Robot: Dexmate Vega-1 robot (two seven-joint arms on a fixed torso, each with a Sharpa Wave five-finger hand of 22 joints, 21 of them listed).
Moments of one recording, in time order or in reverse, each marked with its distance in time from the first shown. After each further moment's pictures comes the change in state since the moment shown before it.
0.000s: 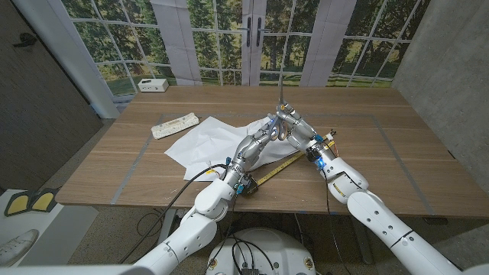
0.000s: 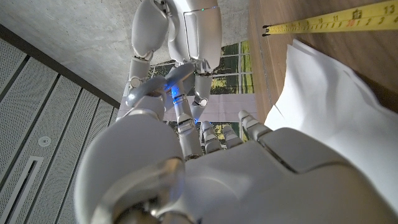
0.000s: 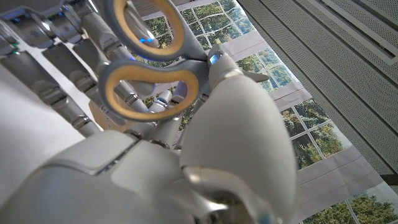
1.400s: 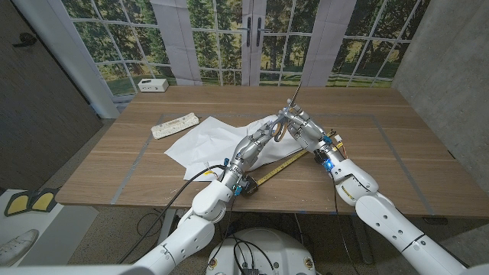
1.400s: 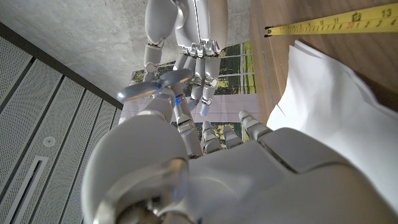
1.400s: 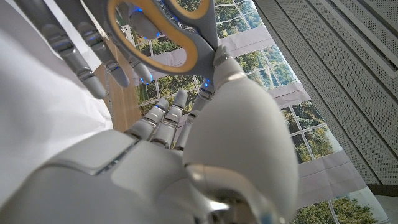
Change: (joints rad) left arm 0.017 0.016 -0.005 -0.022 -0.003 -0.009 -0.009; left_hand 0.006 -0.012 -0.004 0.011 0.000 -0.023 -0.024 0.080 0.010 0.000 0.000 -0.009 0.004 0.000 0.000 0.000 0.000 0.000 0.000 0.000 0.000; right arm -0.033 -0.046 0.027 -0.016 -0.049 0.029 -0.054; right_hand -0.049 0.049 -0.016 0.028 -0.002 0.029 -0.014 0.014 -0.047 0.115 0.039 -0.181 -0.083 -0.553 0.091 -0.093 -0.103 -0.053 0.003 -0.231 0.006
